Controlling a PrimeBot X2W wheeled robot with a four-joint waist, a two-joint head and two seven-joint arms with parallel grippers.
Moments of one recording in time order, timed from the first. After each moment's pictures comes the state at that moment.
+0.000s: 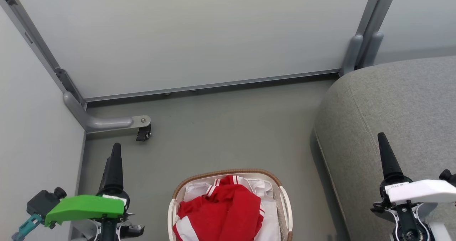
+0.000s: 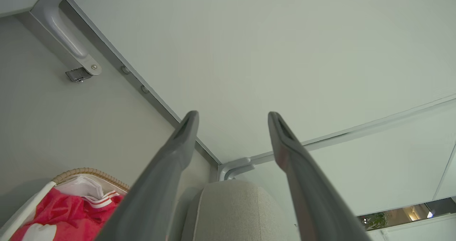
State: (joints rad) left arm -0.06 0.04 -0.01 0.17 -1.21 -0.12 -0.02; right arm -0.06 -0.03 -0.11 0.14 1.17 0.13 -0.02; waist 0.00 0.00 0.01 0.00
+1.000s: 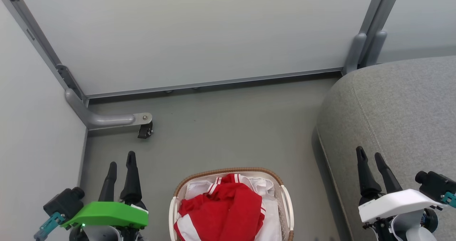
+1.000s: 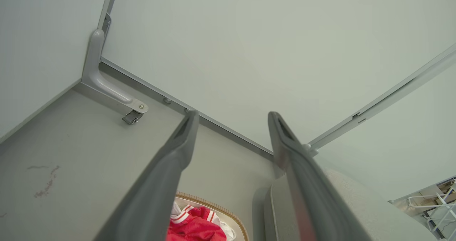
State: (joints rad) left arm -0.03 0.04 -0.08 0.18 -0.78 -0.08 -0.12; right arm -0.03 -0.04 -0.04 0.16 0.65 0.13 -0.12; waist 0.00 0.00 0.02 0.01
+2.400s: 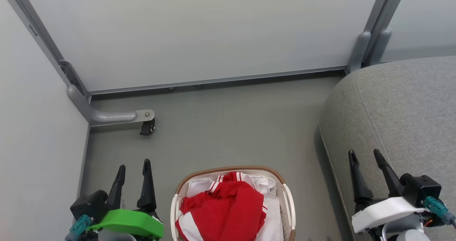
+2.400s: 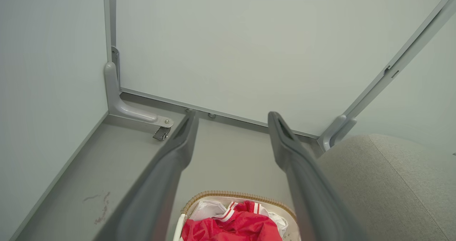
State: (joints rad) left arm -0.03 0.05 -0.14 0.26 -0.48 -0.07 -0.22; right arm -0.01 -0.05 -0.02 0.15 0.27 0.13 -0.22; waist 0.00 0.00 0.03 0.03
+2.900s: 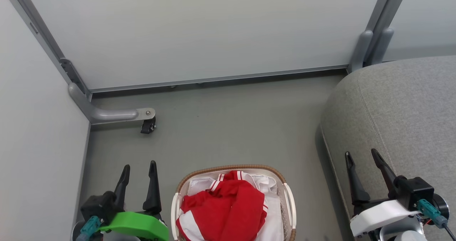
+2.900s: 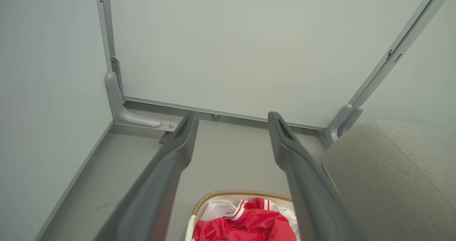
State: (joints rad) left arm -0.03 0.05 -0.16 0.27 -0.40 -0.07 -0.25; right arm 0.00 -0.05 -0.02 0.14 0.16 0.13 -0.25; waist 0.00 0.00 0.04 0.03
